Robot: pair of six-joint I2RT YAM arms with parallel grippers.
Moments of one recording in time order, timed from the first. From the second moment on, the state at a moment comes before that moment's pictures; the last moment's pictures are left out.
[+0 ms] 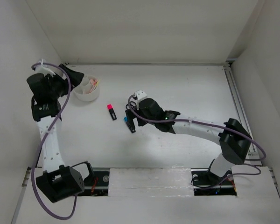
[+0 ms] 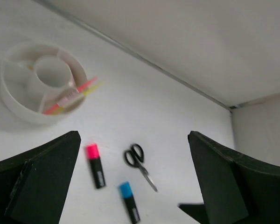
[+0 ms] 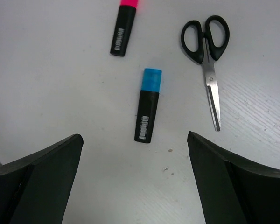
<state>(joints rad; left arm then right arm) 0.34 1.15 1.22 -0.33 0.48 -0.54 0.98 1.60 1.12 -0.07 0.15 0.33</state>
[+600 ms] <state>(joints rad) 0.34 0.74 0.67 0.07 0.78 -0.87 0.98 2.04 1.42 -0.30 0.21 0.41</state>
